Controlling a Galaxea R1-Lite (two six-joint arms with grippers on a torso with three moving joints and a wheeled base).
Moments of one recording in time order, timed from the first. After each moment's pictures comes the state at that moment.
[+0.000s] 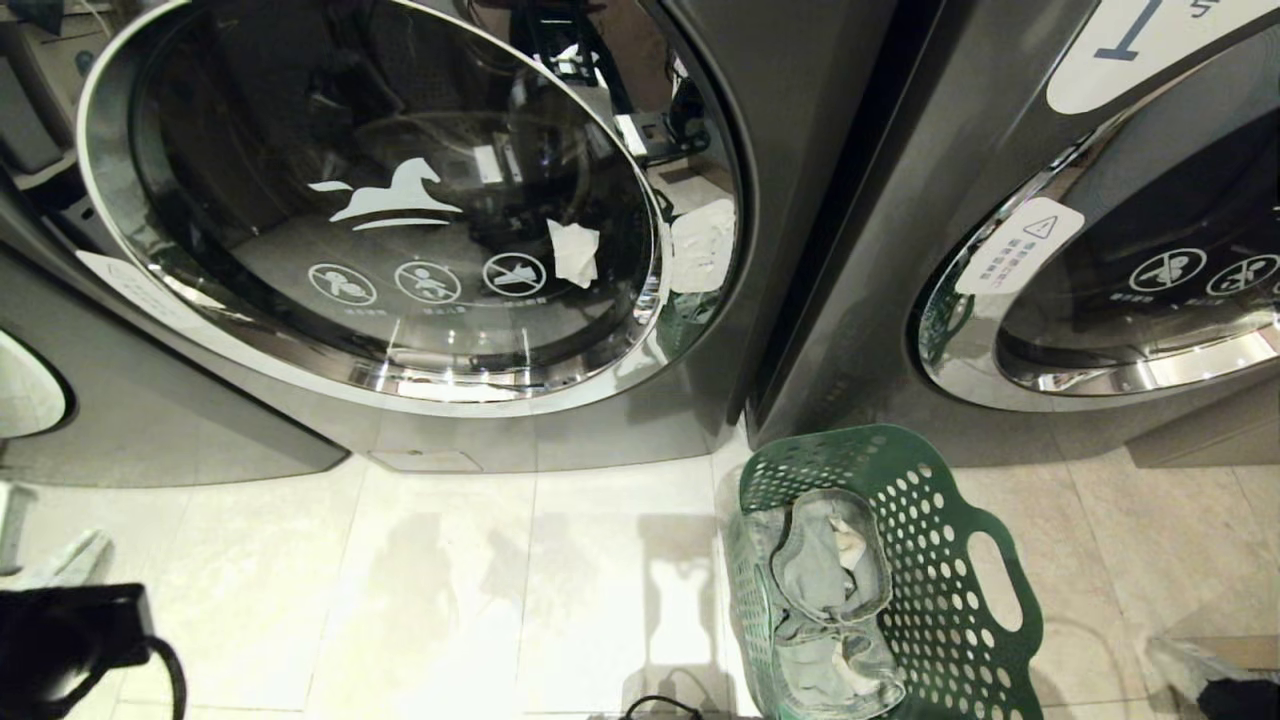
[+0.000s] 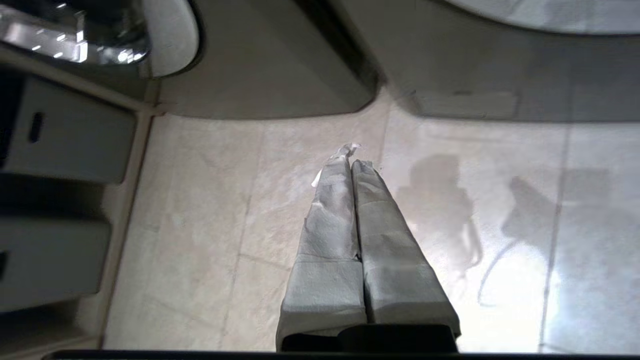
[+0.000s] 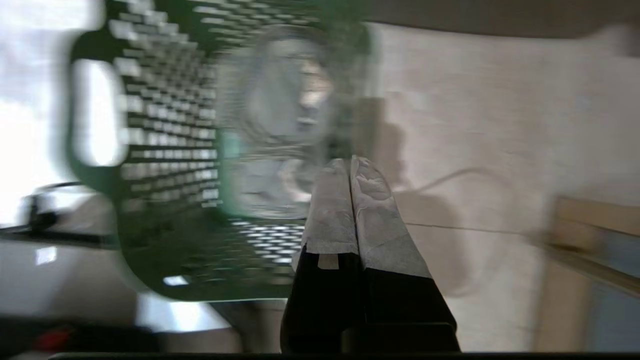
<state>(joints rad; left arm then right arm) -0.08 1.14 -0.03 -1.02 0.53 0.27 0.24 0.91 -0.05 -0.52 -0.23 0.00</state>
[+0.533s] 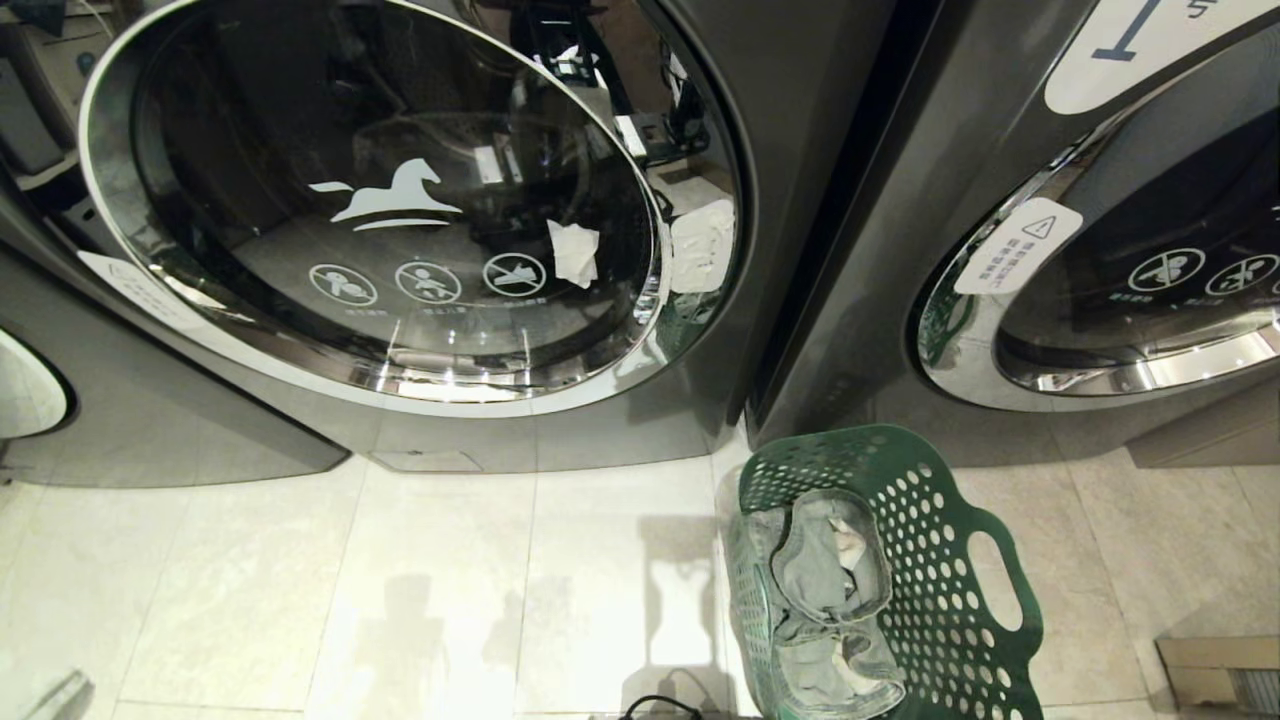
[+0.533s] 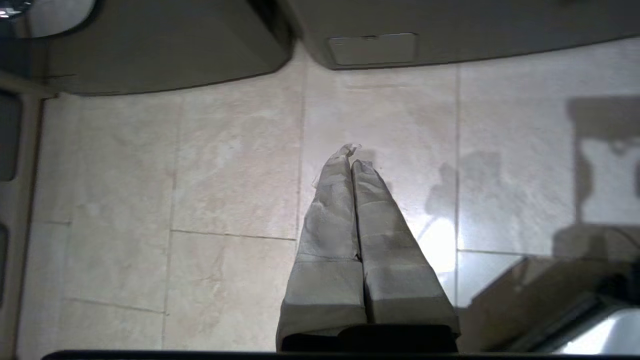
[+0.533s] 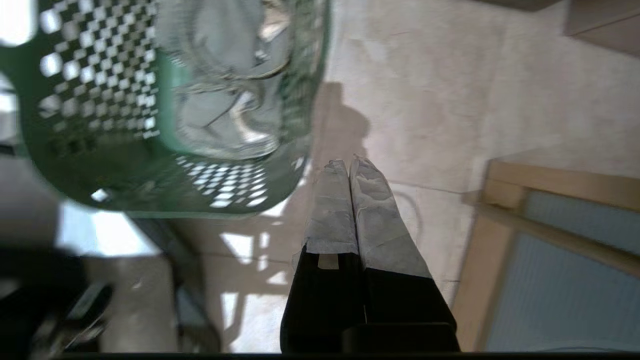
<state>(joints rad) -0.06 0.56 -0.02 -0.37 0.24 0.17 -0.04 0.58 -0.01 -0.18 0.00 -0.25</state>
